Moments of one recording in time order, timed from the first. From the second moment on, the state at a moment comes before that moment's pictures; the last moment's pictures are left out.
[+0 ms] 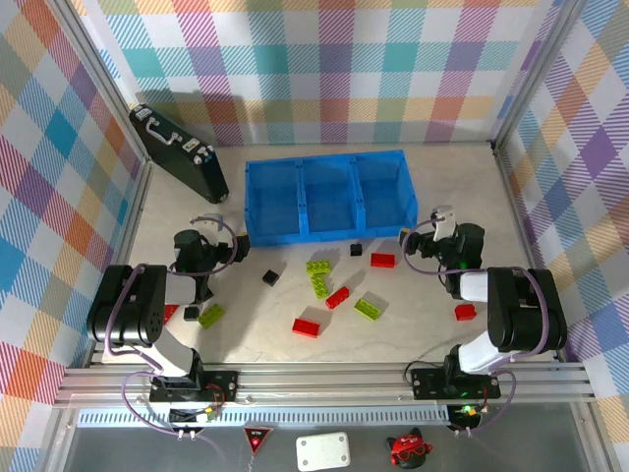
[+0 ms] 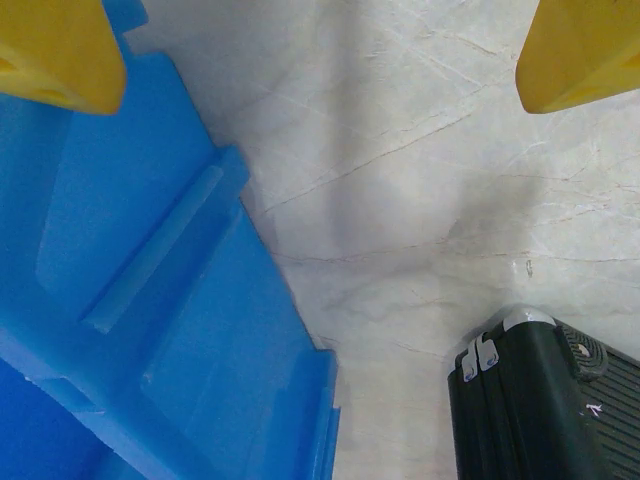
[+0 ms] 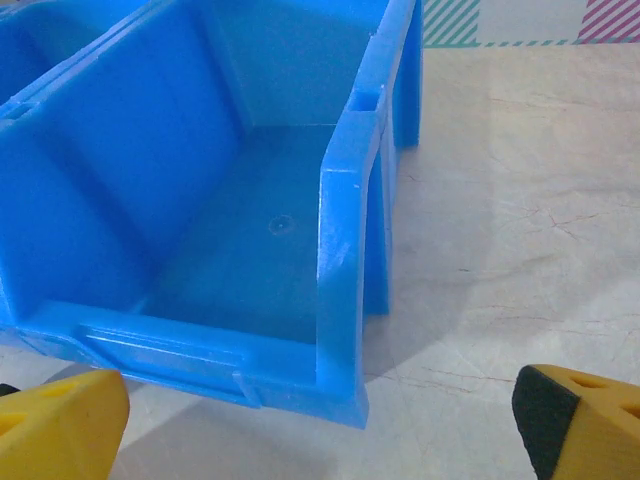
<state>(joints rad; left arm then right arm) 0.00 1.58 0.40 0.77 0.25 -0.05 -0.05 1.52 0.40 0.74 -0.44 -0.01</state>
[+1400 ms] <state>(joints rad) 0.00 1.58 0.39 0.78 0.25 -0.05 -0.05 1.51 0.40 0.72 -0.40 -0.01</state>
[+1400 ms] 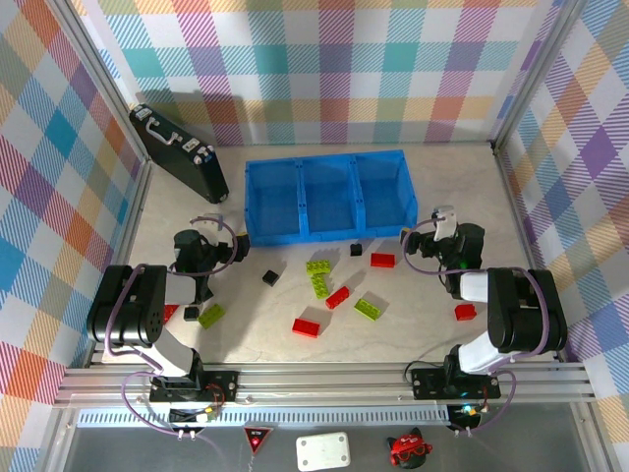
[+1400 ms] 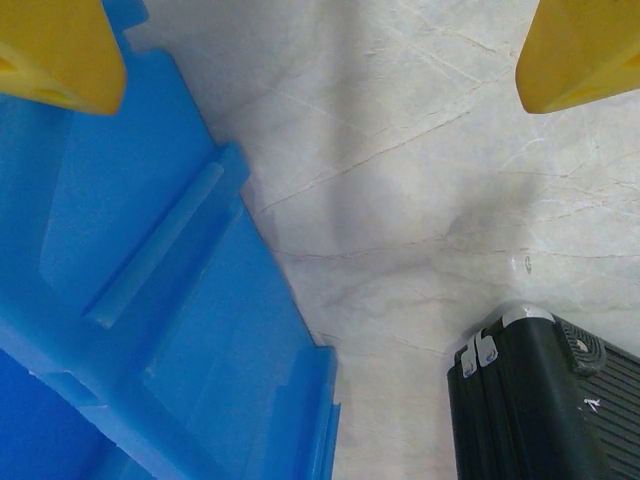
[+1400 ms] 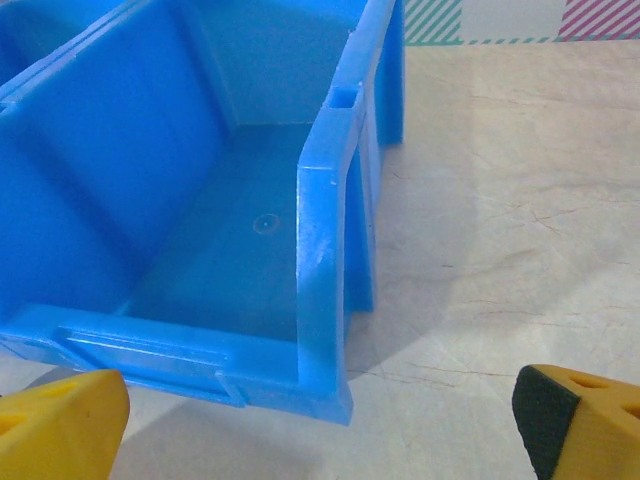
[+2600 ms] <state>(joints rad) -0.04 1.13 0.79 -0.35 0.01 -0.35 0.03 1.18 0.72 -0.34 -0.33 0.26</state>
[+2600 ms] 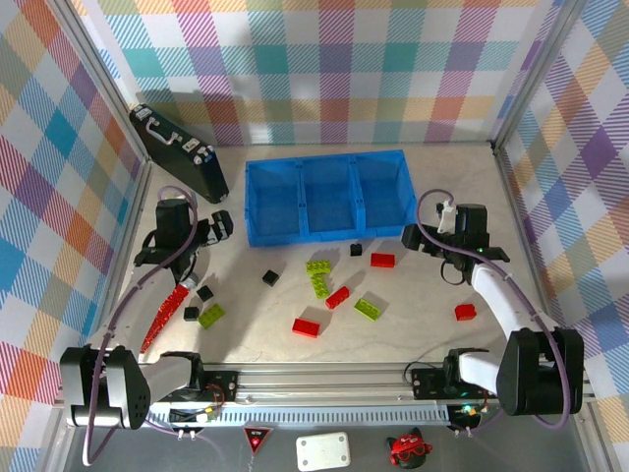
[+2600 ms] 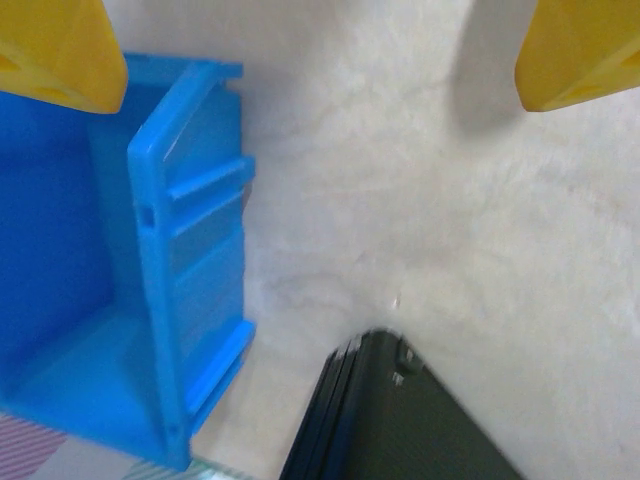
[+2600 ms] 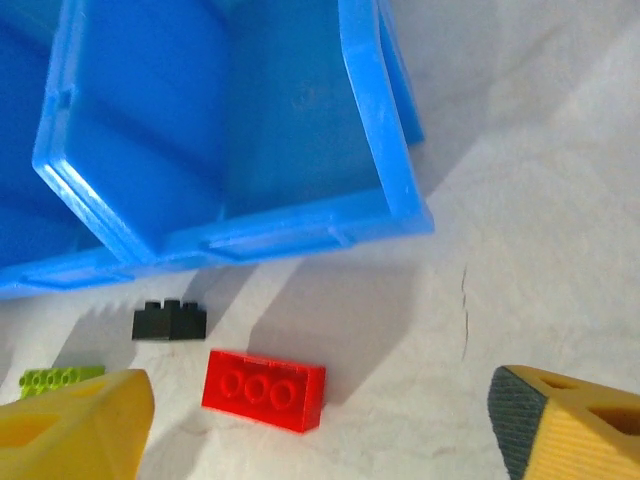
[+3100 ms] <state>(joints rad) -0.04 1.14 0.86 -0.77 0.02 -0.51 0.06 1.23 0.82 -0.60 -0.40 0.31</state>
